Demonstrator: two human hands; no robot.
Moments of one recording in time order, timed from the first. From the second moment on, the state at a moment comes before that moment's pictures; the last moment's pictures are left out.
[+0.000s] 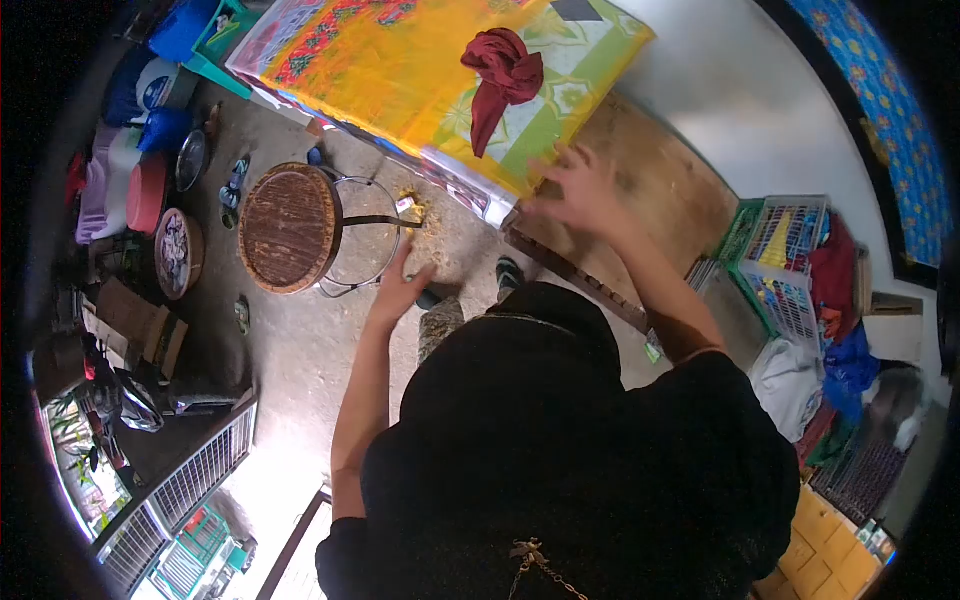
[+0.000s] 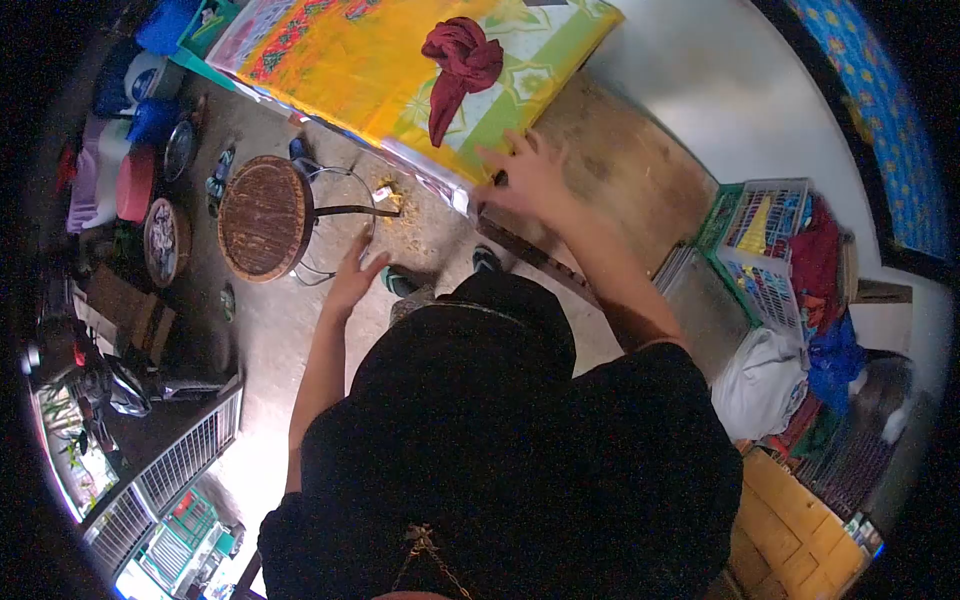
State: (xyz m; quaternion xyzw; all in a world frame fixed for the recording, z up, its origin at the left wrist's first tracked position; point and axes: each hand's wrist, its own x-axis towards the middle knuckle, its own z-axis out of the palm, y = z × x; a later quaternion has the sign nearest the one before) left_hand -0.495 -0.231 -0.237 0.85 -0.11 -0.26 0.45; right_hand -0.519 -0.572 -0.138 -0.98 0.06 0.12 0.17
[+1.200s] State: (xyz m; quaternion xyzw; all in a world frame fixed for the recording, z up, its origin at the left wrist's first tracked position) left_hand -0.540 -0.404 -0.142 0.63 -0.73 -0.19 0.19; right_hand -0.677 -0.587 -0.106 -0.94 0.03 0.24 0.22
